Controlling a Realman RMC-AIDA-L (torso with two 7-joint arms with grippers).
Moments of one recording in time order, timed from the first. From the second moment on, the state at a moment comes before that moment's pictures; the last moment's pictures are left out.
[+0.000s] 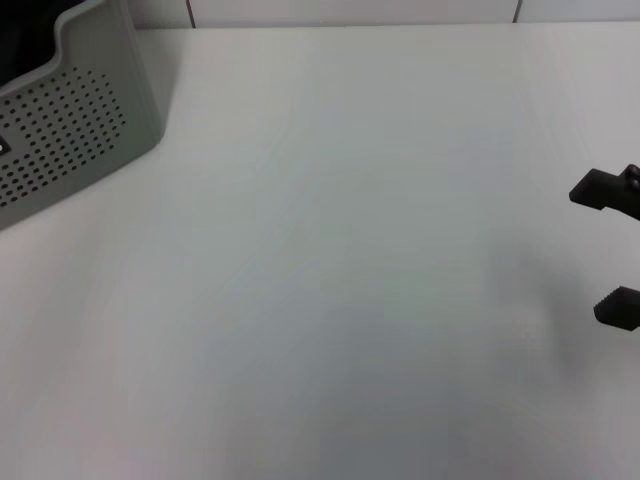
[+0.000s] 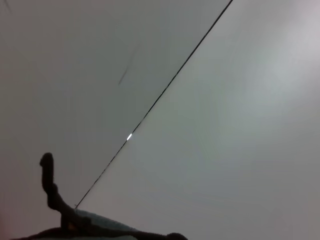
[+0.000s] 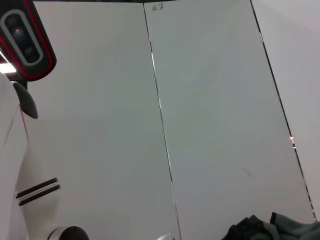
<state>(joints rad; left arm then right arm) -0.36 -2.10 0.56 0.36 0.55 1.36 -0.98 0.39 2.02 -0.84 -0.47 -1.47 -2.15 1.08</state>
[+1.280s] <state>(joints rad) -0.42 -2.10 0.57 0.34 0.51 1.27 -0.98 0.39 2.02 -0.84 -0.47 -1.46 -2.15 1.07</state>
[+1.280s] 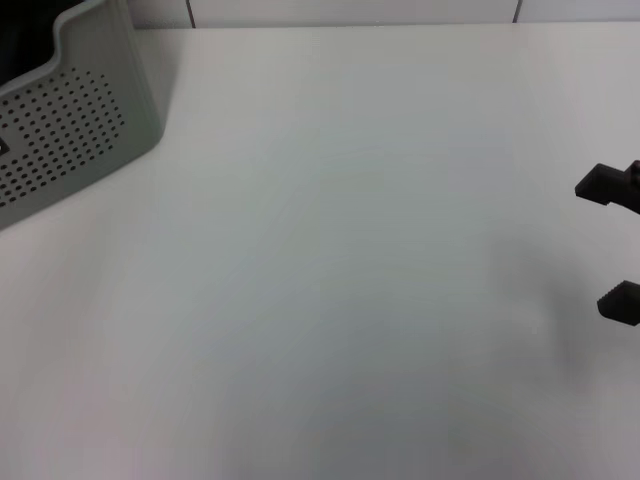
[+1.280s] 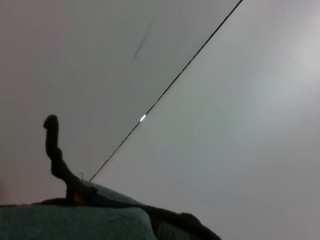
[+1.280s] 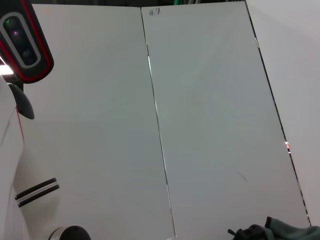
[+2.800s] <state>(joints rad) -0.37 -2.10 1.43 0.47 0.22 2.04 -1.38 0.57 2.03 -0.84 -0.24 -1.43 -2.09 0.93</state>
